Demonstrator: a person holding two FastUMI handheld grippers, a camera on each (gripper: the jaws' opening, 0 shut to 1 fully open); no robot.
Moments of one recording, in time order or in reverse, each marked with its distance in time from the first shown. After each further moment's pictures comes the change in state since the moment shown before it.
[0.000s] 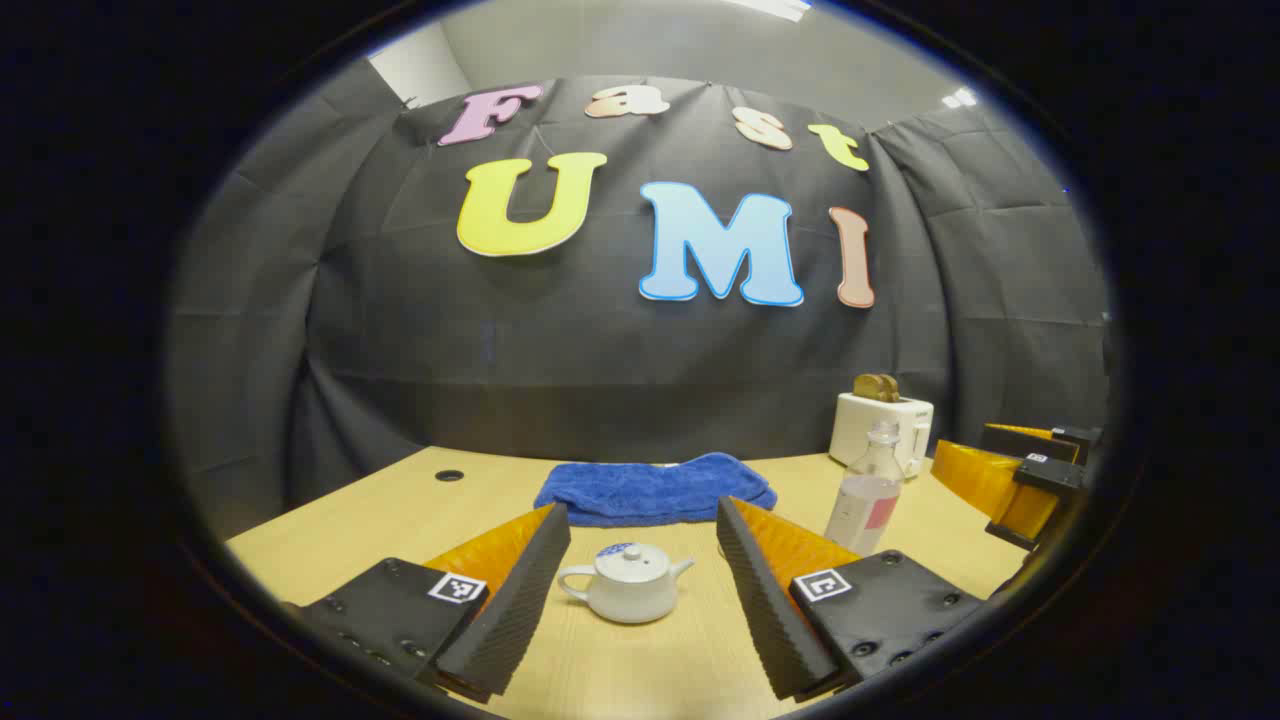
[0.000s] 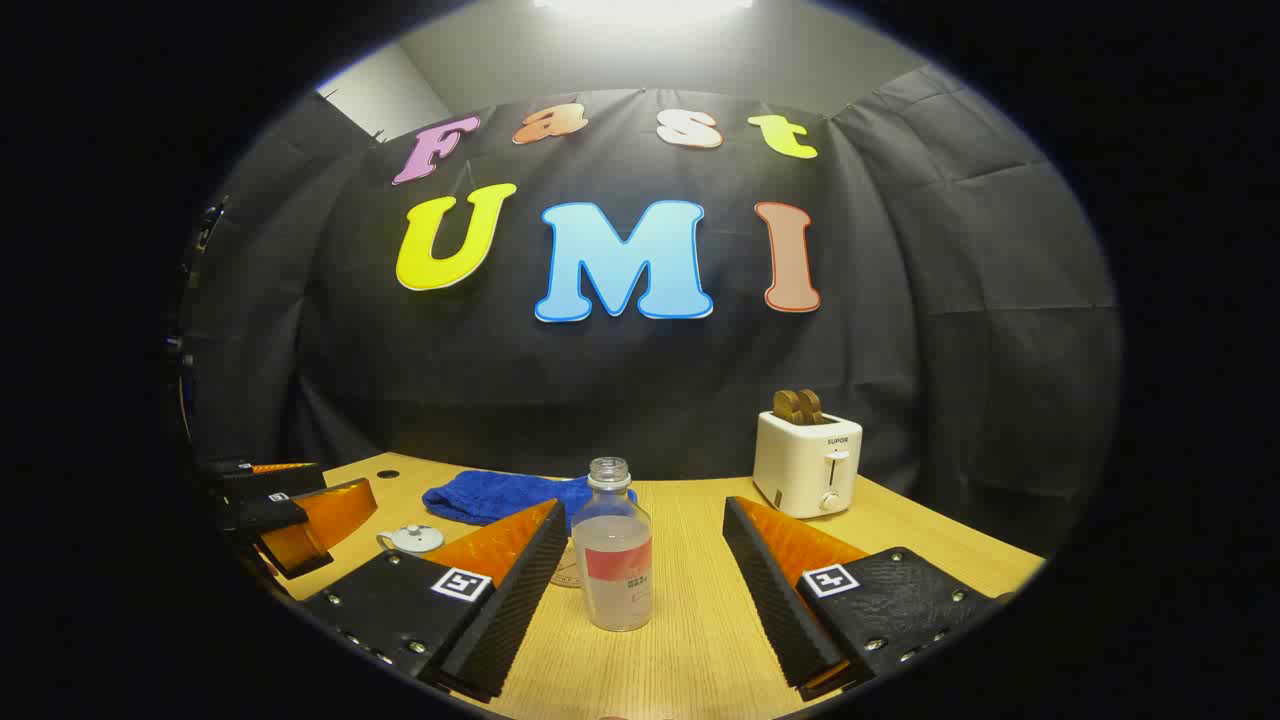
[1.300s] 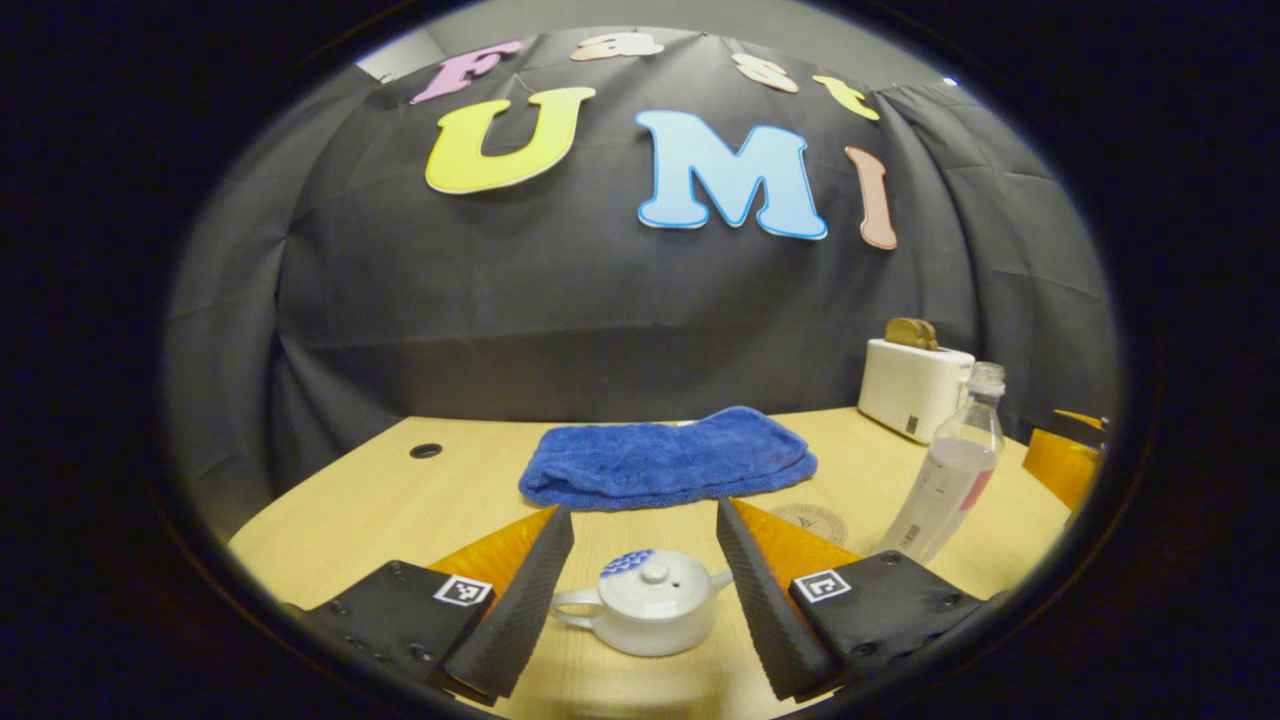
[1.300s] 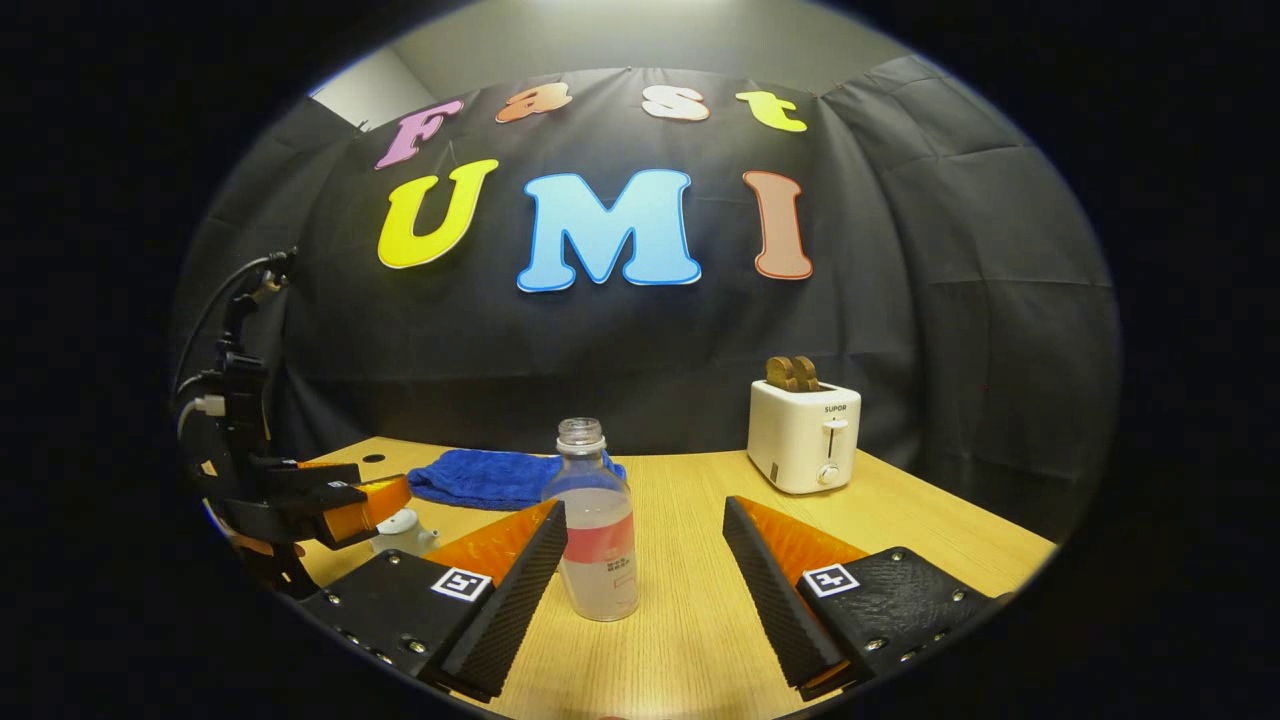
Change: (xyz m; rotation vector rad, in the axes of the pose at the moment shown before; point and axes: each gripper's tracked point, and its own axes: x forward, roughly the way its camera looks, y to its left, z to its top) left arm 0.100 0.017 -0.054 0.033 0.180 -0.015; right arm 0.019 -0.017 -0.032 0.026 0.075 -0.028
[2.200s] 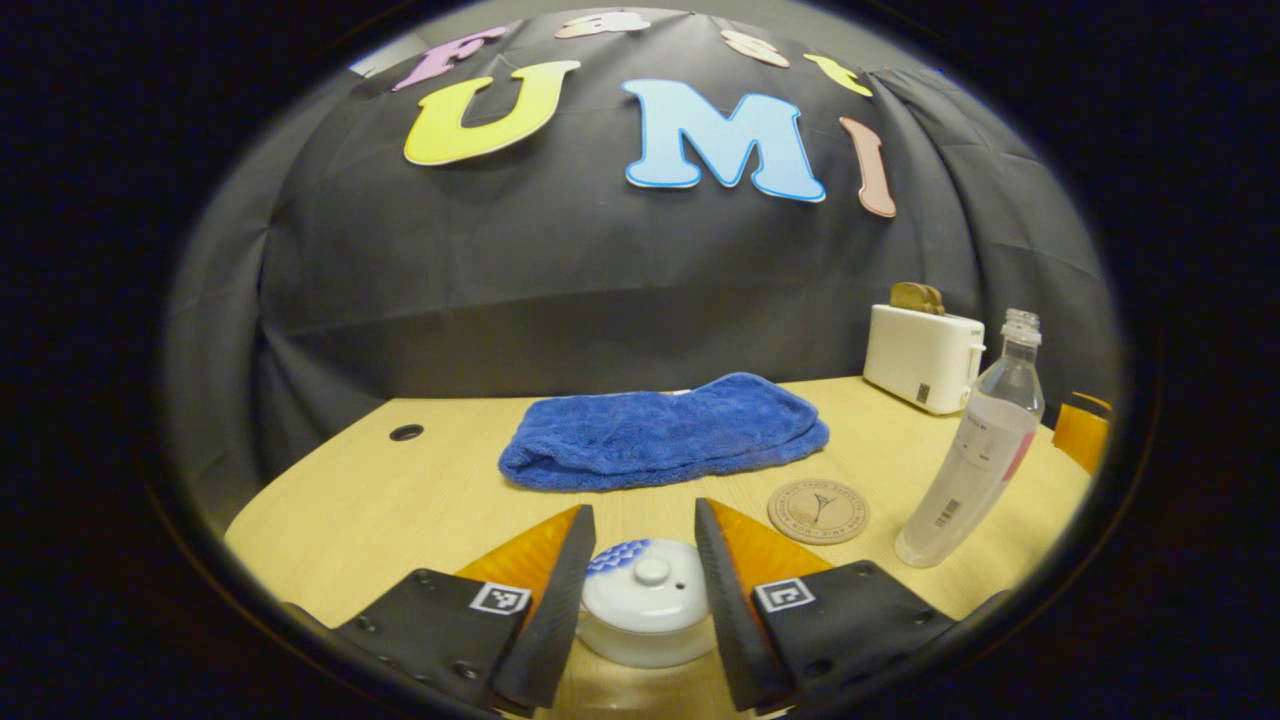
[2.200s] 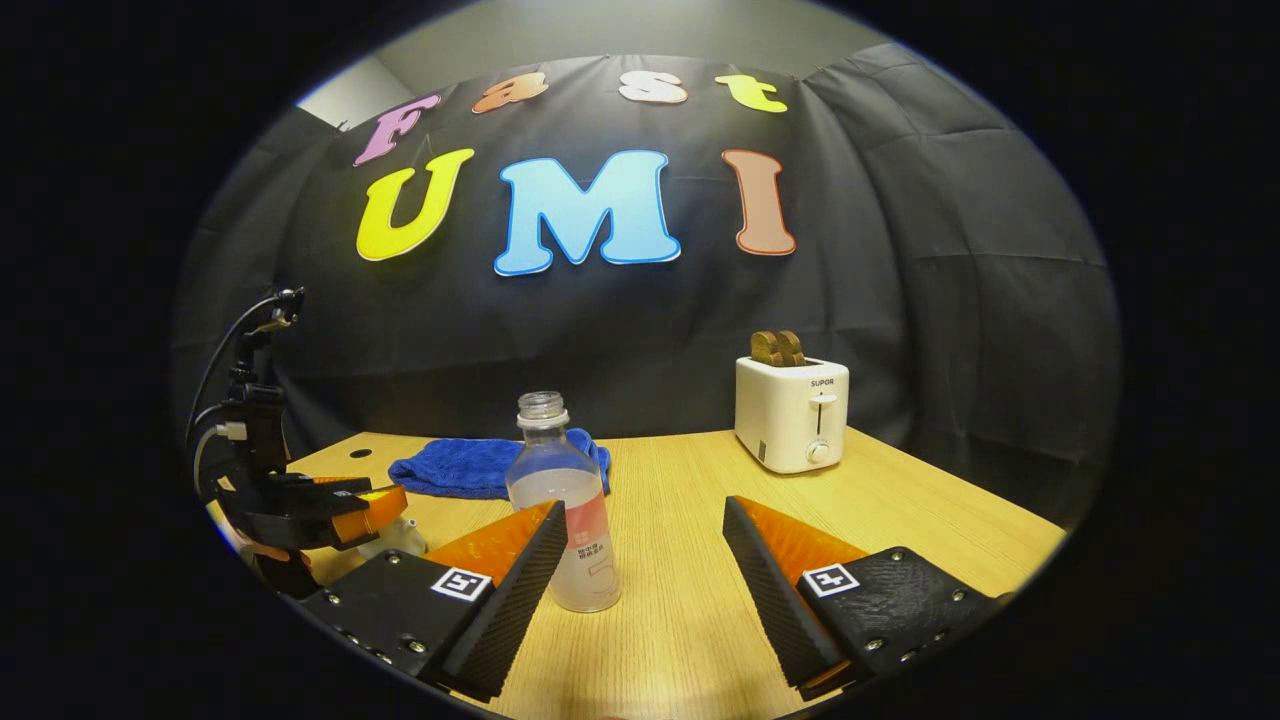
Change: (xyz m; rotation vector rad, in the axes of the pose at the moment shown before) left arm 0.025 -0.004 -0.021 0.031 0.035 -0.010; right arm 0.006 -0.015 -0.016 0.032 0.043 -0.030
